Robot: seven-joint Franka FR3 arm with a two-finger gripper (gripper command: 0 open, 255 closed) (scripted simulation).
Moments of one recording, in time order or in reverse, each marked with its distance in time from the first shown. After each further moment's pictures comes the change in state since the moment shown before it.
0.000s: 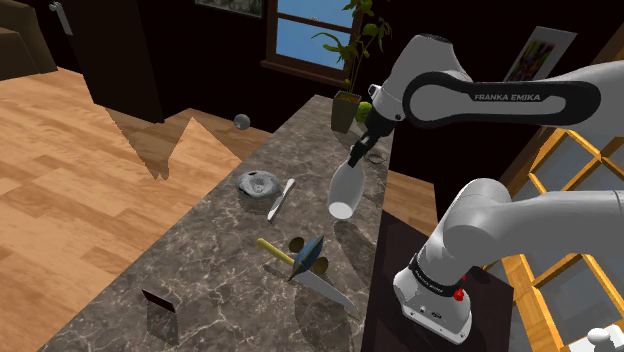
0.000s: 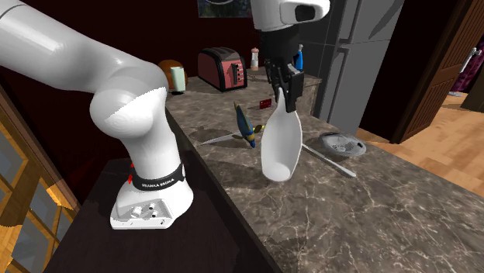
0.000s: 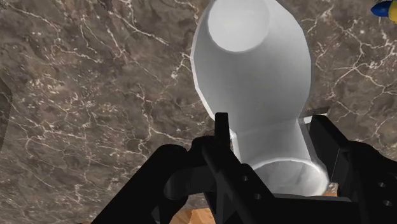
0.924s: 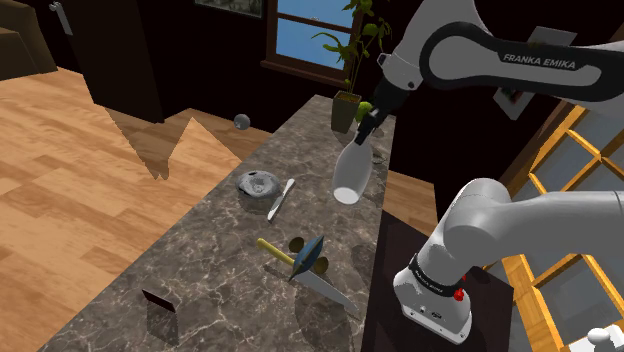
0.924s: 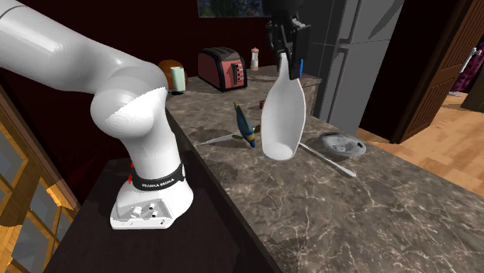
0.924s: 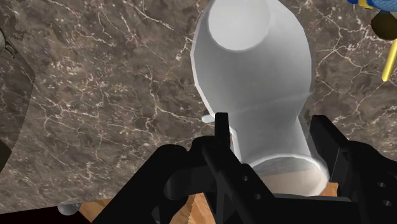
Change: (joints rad) arm 0.010 -0.010 0.018 0.186 0.014 -0.195 0.011
